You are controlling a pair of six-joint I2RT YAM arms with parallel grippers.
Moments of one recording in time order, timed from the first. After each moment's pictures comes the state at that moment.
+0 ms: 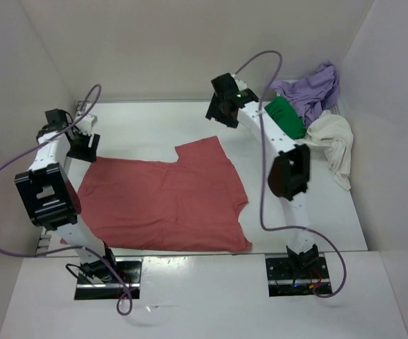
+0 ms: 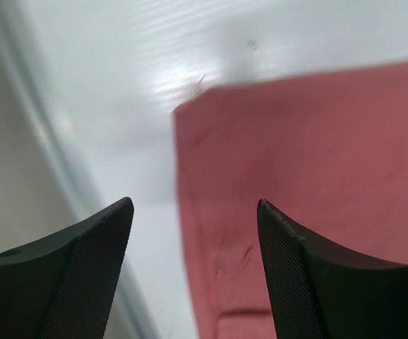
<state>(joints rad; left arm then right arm) 0.41 1.72 1.37 -0.66 0.20 0.58 0.49 2.10 2.06 -0.87 0.25 0.77</state>
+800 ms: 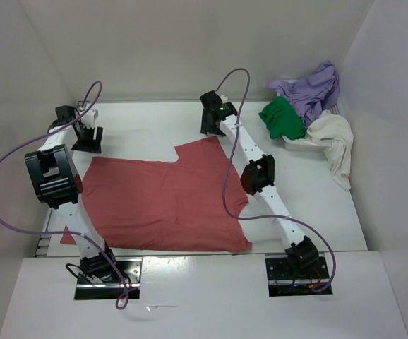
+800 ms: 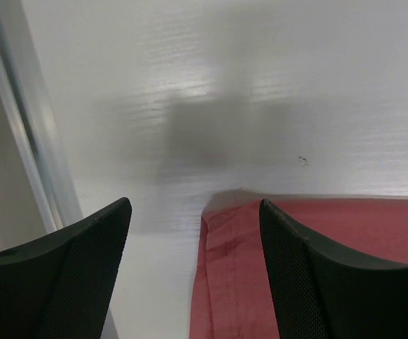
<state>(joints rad) 0.37 2.03 1.56 -0.50 0.18 0.41 0.46 2.95 3.09 -1.14 0.29 0.52</state>
